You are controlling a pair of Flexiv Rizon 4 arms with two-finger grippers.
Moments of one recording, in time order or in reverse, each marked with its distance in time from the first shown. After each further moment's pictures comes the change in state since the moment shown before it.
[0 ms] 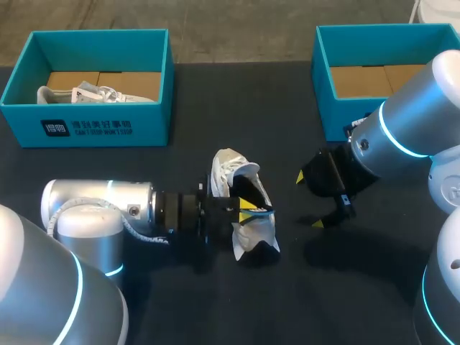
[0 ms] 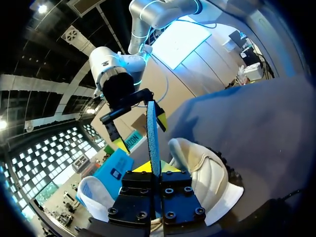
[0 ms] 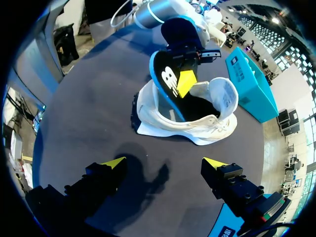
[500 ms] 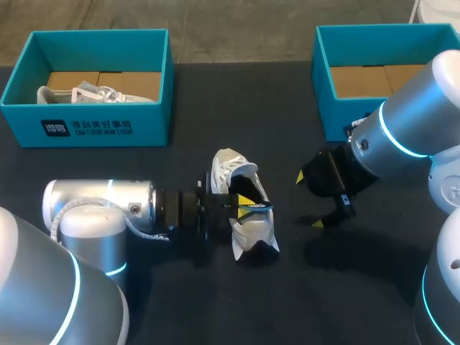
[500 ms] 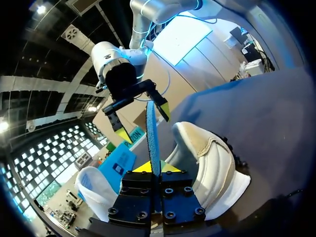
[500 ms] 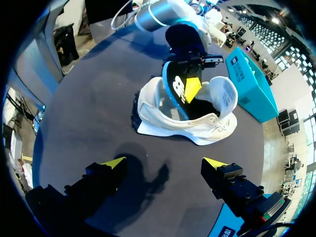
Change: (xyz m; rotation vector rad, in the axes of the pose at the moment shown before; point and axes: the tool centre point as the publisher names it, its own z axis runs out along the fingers) left arm -0.007 0.016 -0.002 -0.028 -0.022 0.015; right arm 0.000 0.000 0.000 0.000 0.000 0.000
